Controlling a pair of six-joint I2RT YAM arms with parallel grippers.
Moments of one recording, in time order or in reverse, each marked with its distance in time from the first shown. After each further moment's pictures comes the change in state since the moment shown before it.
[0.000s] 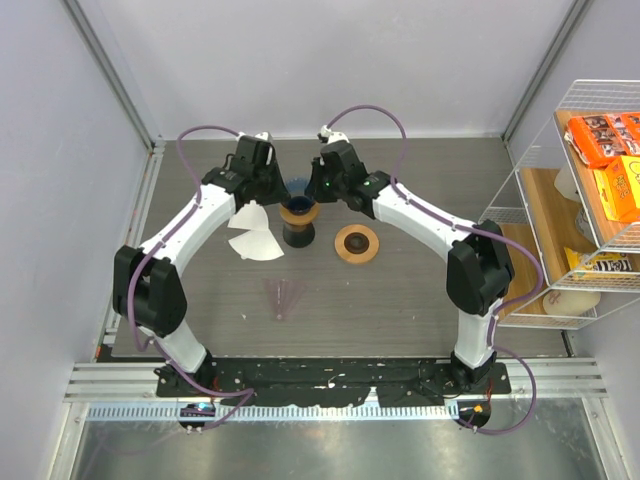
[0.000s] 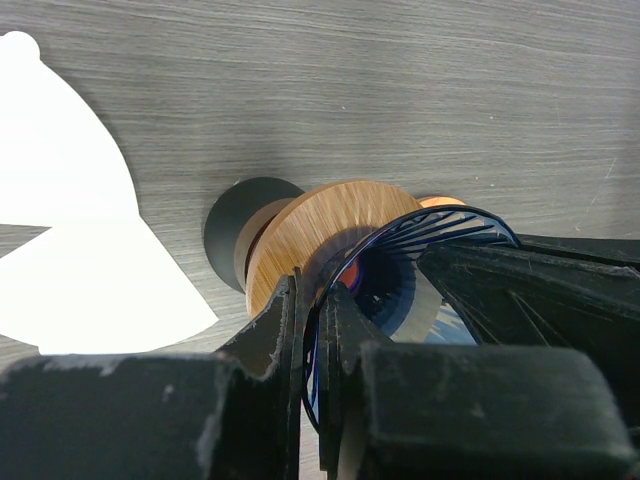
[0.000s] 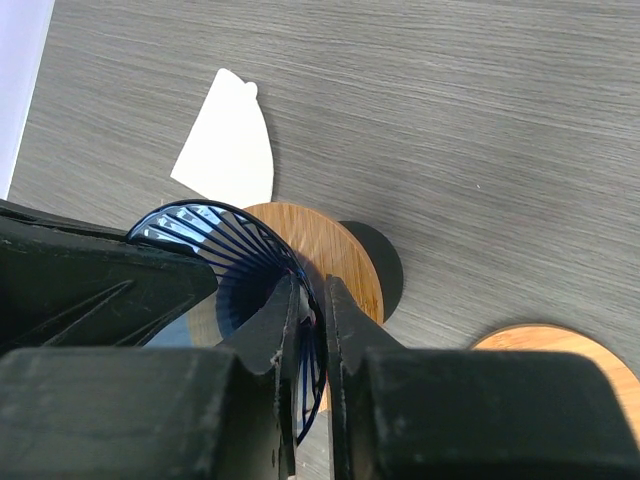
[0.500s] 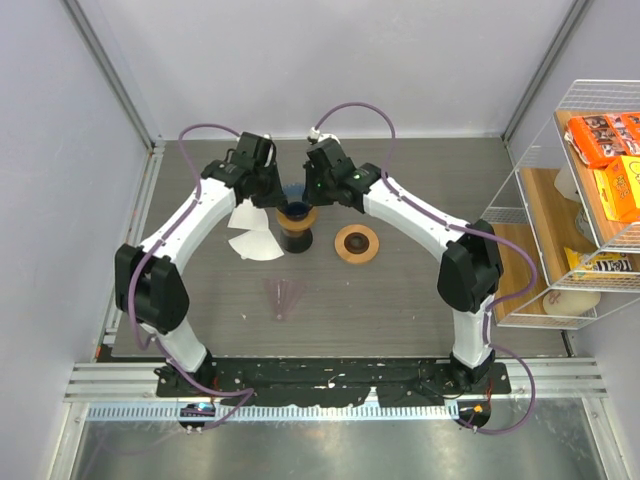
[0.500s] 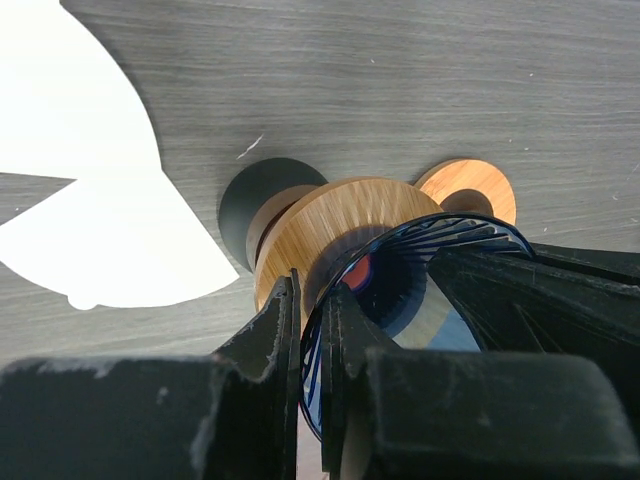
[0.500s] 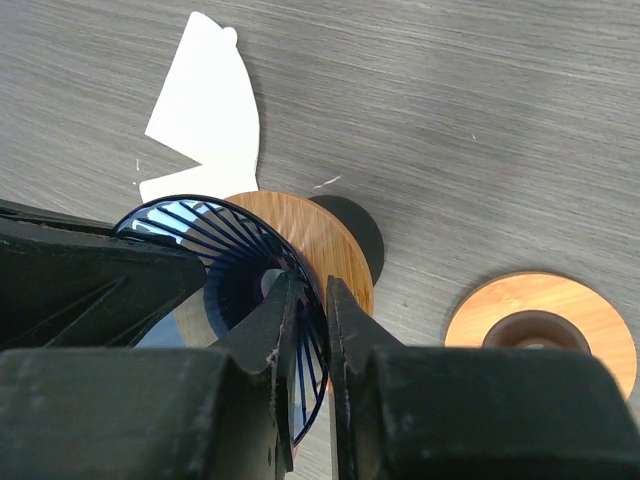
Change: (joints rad) left arm 0.000 0.013 0.074 -0.149 -0.004 0.023; right arm 0.043 0.017 0.150 -0.209 0.062 0.007
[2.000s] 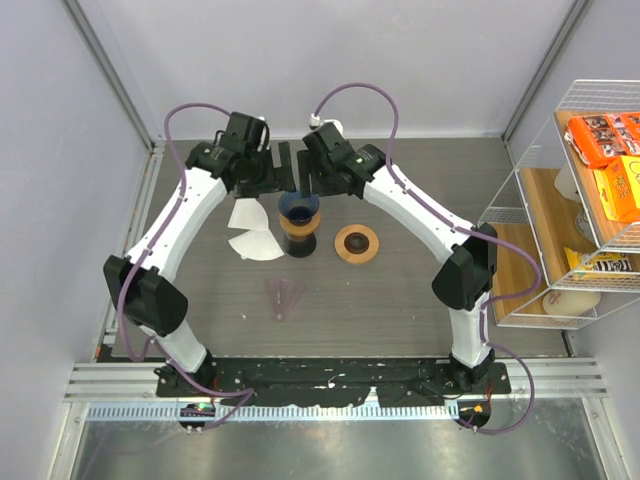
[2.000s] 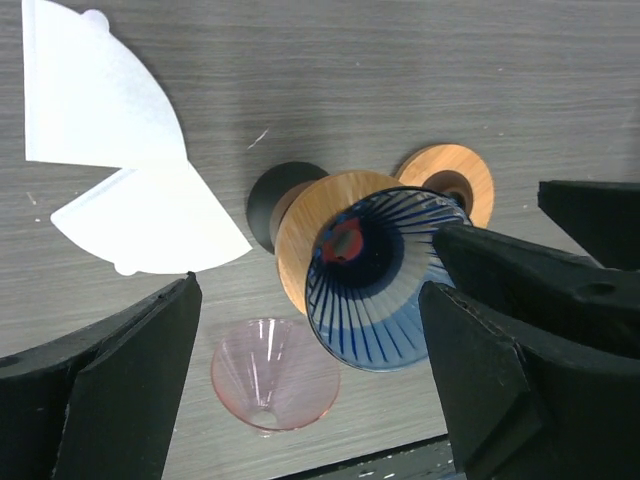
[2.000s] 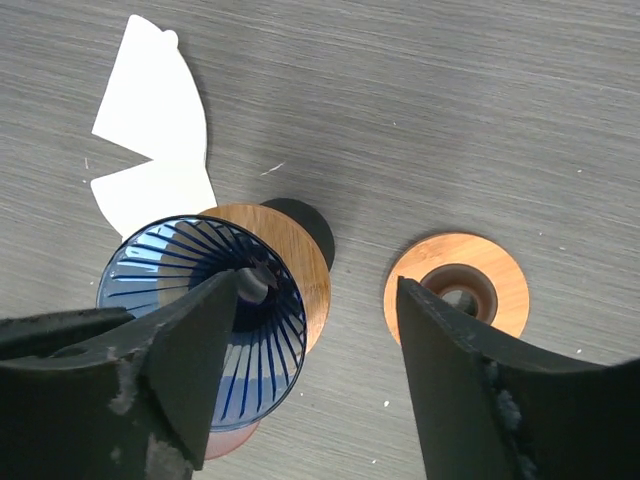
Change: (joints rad) left arm -0.003 -0.006 0.237 -0.248 -0.018 0.053; right arm 0.020 0.044 0.284 -0.335 0.133 -0.027
